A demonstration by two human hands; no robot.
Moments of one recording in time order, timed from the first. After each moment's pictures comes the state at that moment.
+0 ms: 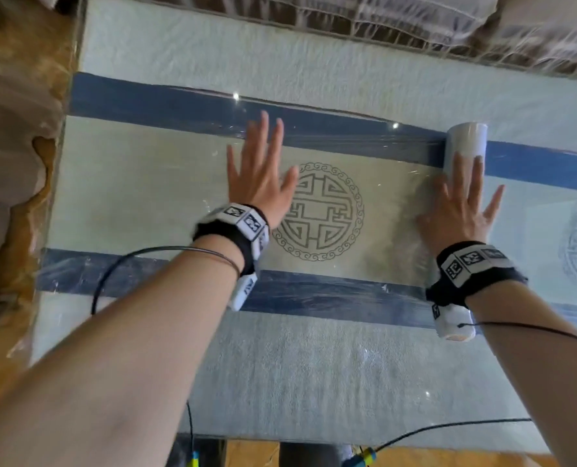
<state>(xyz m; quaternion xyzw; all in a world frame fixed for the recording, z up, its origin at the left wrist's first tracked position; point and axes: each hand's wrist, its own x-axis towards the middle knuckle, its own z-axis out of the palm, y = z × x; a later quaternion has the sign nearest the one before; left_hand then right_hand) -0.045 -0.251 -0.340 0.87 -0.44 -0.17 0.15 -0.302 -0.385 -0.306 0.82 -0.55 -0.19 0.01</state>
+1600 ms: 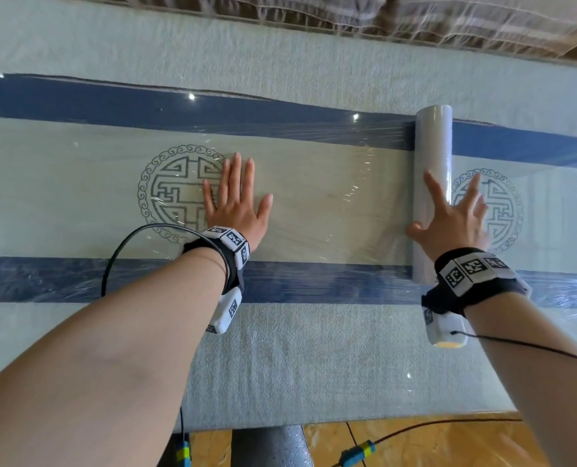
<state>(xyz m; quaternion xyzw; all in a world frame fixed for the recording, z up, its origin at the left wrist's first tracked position) 0.058 -0.210 -0.434 0.86 -0.46 -0.20 0.04 -0.222 -0.354 -0.348 0.72 -0.64 -0.23 -0.10</state>
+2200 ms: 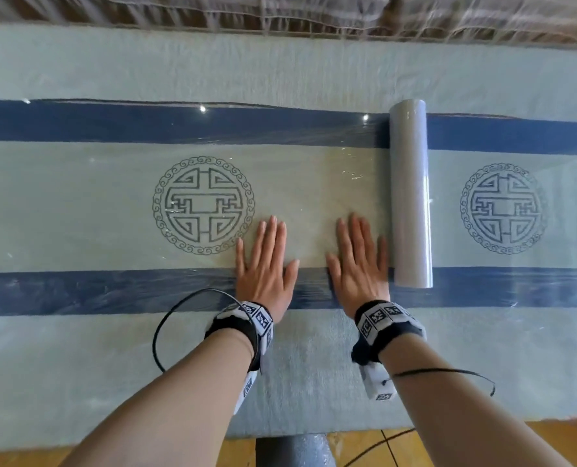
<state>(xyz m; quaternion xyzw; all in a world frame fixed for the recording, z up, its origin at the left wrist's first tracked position) -0.103 -0.201 -0.389 0.83 -0.51 -0.18 0.09 -0.256 -0.296 -0.375 0.86 -0.49 -0.11 -0.12</state>
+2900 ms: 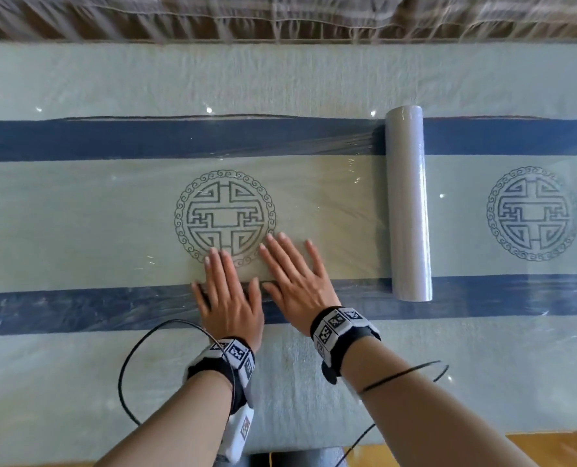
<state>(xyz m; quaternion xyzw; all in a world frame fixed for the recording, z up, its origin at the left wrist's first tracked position) -0.319 -0.254 -0.366 0.95 -0.25 -0.13 0.12 -0.398 -0.372 -0.357 0.98 -0.18 -0.09 -0.06</state>
